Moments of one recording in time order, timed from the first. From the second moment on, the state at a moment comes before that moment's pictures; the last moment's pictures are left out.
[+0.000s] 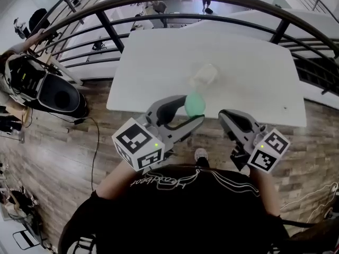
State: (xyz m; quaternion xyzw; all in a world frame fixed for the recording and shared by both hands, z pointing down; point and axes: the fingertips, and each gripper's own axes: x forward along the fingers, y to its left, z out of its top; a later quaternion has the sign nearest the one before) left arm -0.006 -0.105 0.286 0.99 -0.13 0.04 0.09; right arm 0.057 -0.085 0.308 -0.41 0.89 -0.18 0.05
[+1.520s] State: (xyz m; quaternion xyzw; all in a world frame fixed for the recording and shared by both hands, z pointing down) left arm -0.024 -0.074 0.305 0.99 -0.12 0.05 0.11; right arm 0.033 -0.056 0.313 -0.43 0.89 -0.16 0.05
